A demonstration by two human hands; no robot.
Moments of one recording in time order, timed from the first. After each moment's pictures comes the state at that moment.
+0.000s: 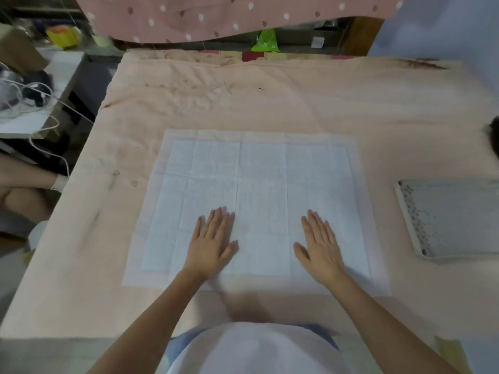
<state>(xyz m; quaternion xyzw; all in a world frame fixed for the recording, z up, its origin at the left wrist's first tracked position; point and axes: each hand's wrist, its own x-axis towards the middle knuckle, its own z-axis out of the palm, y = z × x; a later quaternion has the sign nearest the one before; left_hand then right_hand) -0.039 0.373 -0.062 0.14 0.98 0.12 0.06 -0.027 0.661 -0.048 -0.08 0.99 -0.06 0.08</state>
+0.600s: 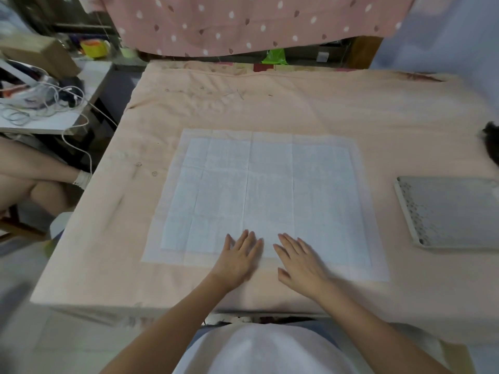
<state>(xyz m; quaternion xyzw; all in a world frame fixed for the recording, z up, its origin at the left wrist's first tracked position) 0.027 0.409 -0.036 0.27 0.94 -0.03 0.20 0.032 0.609 -0.039 -0.25 0.96 0.03 0.14</state>
